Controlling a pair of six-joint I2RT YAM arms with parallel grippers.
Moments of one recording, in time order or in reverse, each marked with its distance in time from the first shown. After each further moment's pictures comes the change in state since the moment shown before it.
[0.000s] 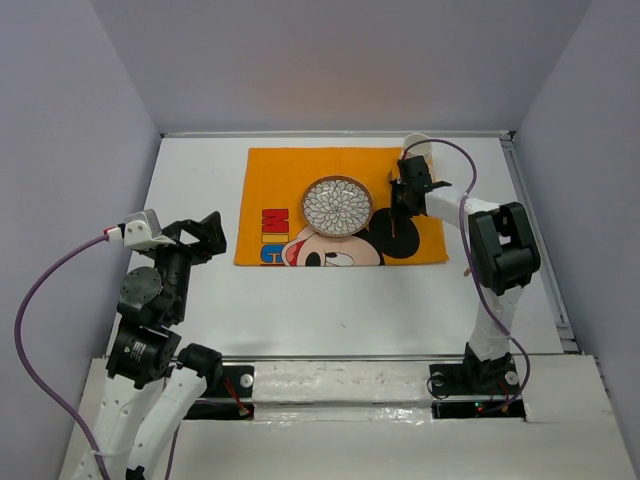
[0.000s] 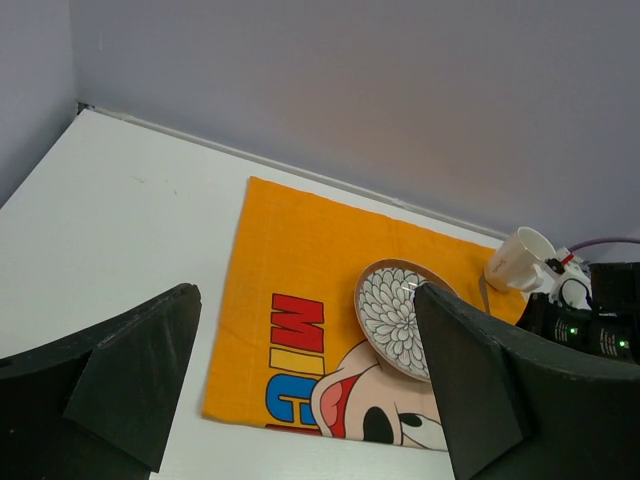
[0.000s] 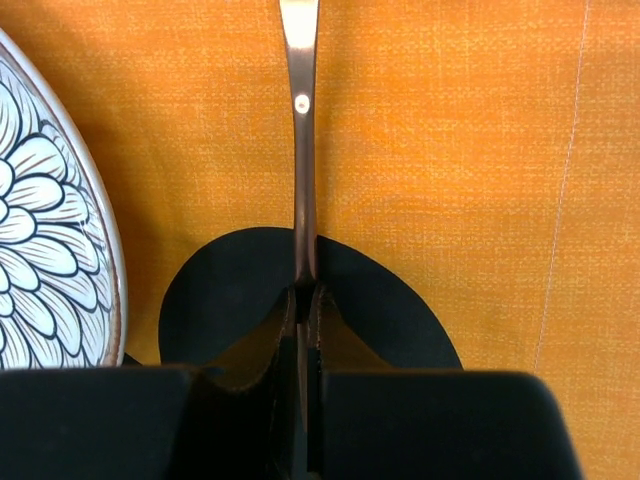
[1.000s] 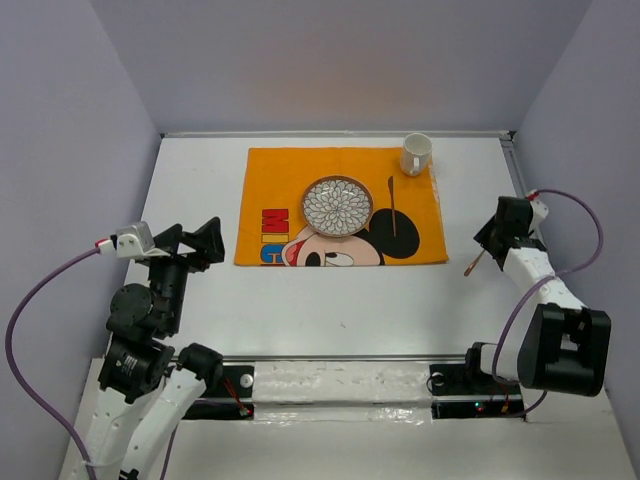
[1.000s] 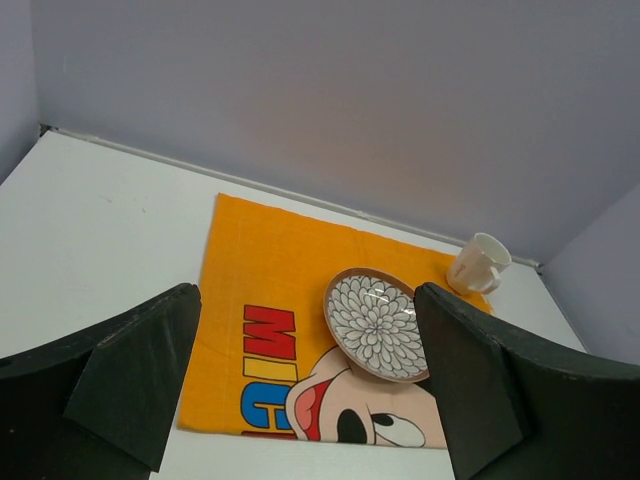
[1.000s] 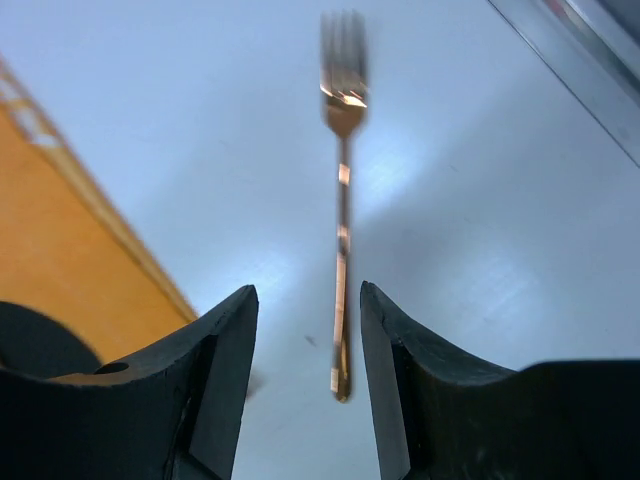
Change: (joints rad) left arm -0.058 -0.074 0.000 0.000 -0.005 0.001; right arm -0.402 -0.695 -0.544 0.006 0.209 0.206
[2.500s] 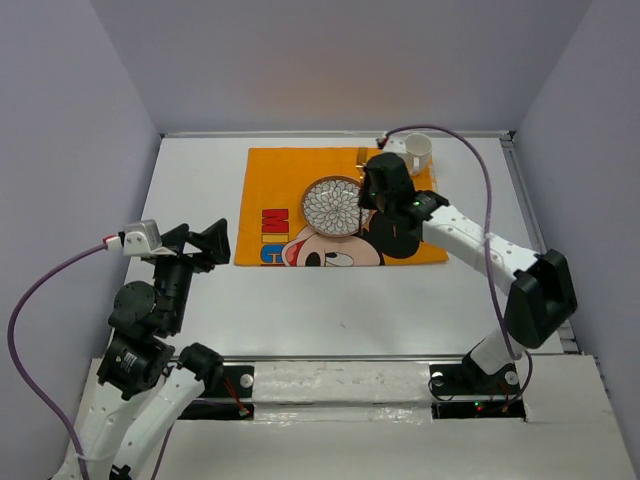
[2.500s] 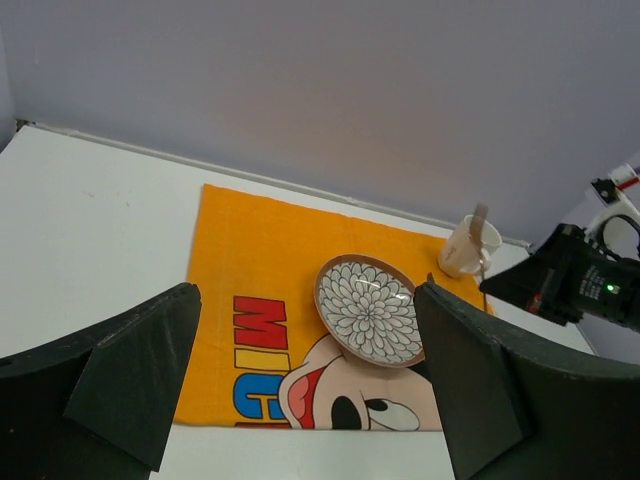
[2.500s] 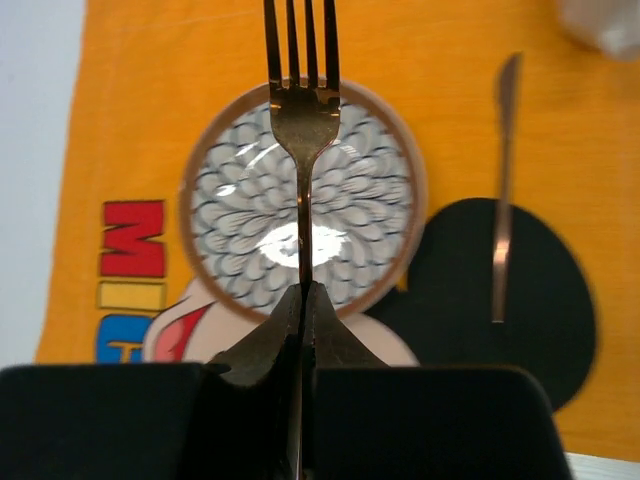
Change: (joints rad) left arm -0.090 -0.005 0.000 0.000 -0.037 0.017; right arm 0.699 0.243 0.453 -0.001 0.084 -0.009
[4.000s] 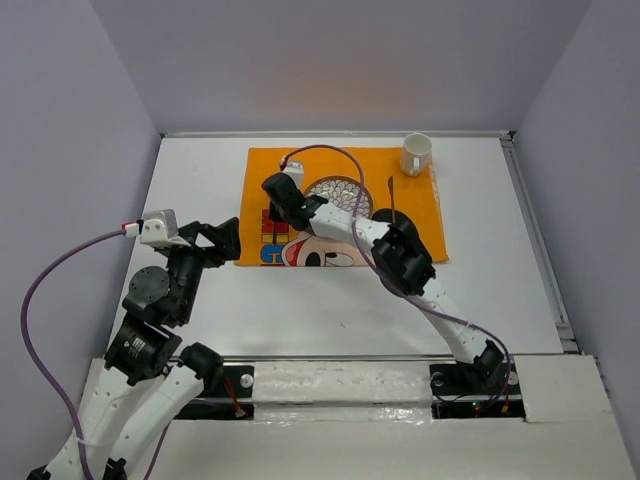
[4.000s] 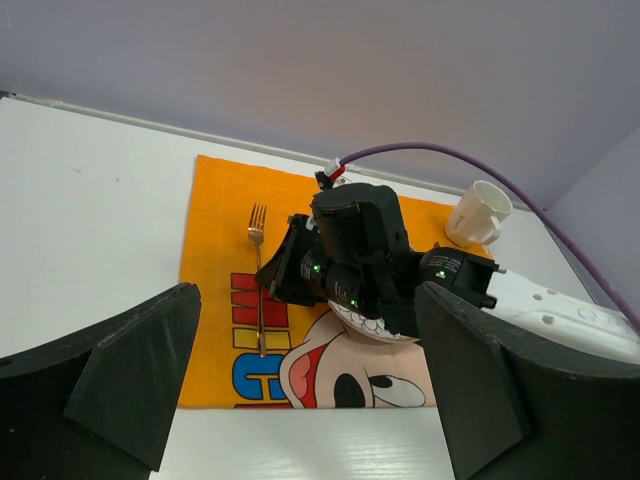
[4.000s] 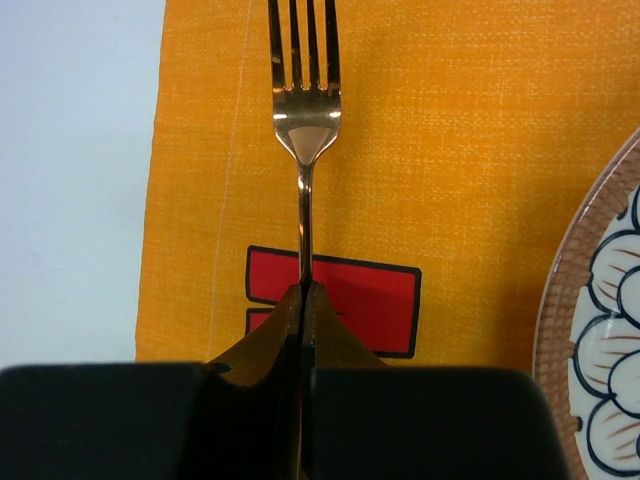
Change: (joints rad) left arm -0.035 0.095 0.000 0.000 -0.003 0.002; right arm 0.268 1.018 0.944 -0.035 0.011 0.197
